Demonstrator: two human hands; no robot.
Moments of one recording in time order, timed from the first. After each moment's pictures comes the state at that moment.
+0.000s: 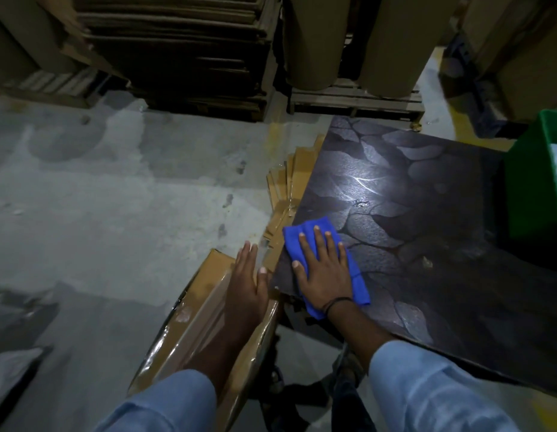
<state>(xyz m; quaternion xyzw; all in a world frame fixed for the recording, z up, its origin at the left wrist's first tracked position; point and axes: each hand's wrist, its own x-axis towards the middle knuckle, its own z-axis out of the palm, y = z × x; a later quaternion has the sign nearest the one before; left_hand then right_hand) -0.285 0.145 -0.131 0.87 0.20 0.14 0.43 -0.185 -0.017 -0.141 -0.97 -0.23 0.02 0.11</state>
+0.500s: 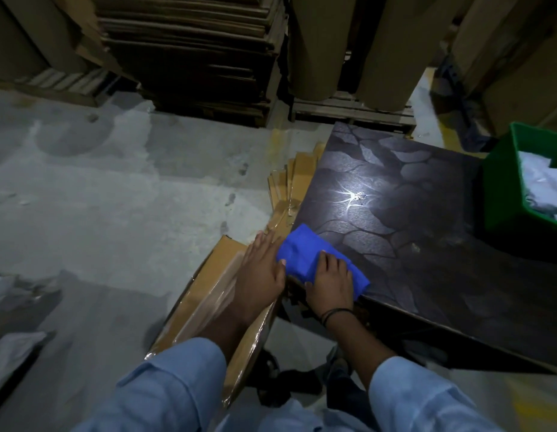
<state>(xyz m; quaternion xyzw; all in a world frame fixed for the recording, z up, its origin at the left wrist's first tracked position) -0.321 0.143 -0.082 0.95 0.08 0.08 0.30 -0.270 -0.025 -0.100 -0.98 -0.15 0.09 0.04</state>
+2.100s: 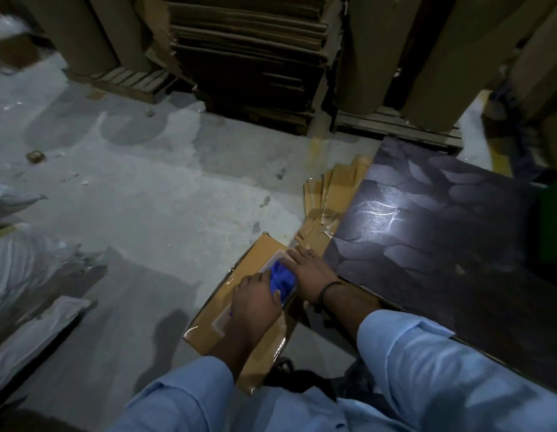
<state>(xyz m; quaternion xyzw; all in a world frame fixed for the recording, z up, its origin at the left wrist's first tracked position) -0.415 0.190 -0.080 0.96 0.25 -0.05 0.15 -0.265 0.084 -0.085 -0.84 -0.51 0.17 -0.02</state>
